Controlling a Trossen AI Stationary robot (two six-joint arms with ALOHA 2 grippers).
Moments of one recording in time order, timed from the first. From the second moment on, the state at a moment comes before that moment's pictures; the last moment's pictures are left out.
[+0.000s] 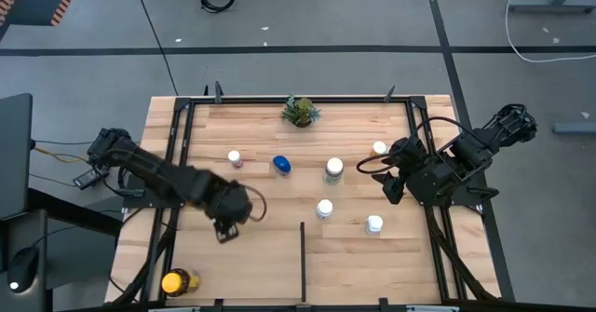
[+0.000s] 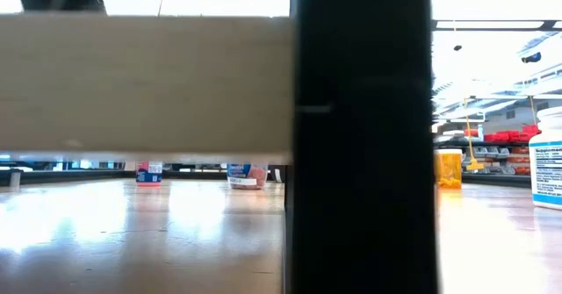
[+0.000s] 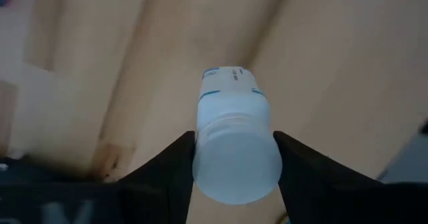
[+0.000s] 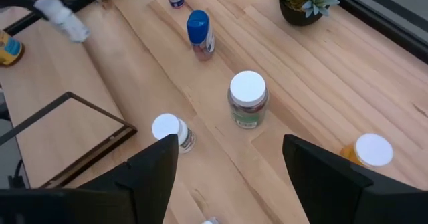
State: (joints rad) left arm -0.43 1.47 1.27 -1.27 0.04 -0.85; right arm 0.55 1.15 1.38 -1.31 0.60 1.10
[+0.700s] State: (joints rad) left arm -0.85 1.47 1.24 -1.37 0.08 -0.94; right arm 0.62 1.15 1.38 -1.23 0.71 1.17
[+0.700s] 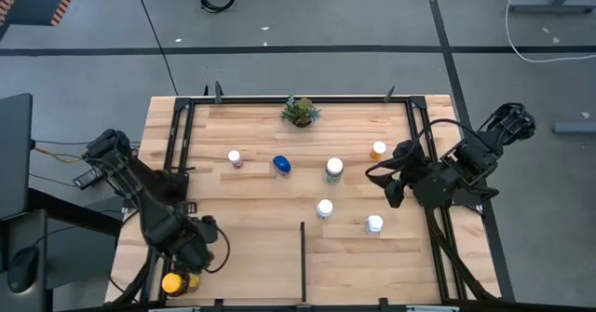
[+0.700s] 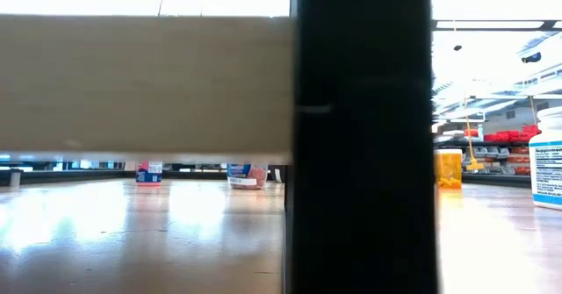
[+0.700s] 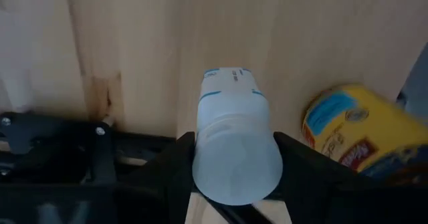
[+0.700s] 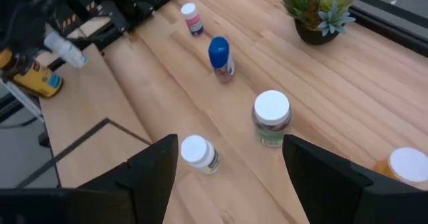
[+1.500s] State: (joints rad) left arm -0.89 1.46 1.12 -1.29 0.09 -0.90; right arm 0.62 1.15 1.38 -1.23 0.73 1.23
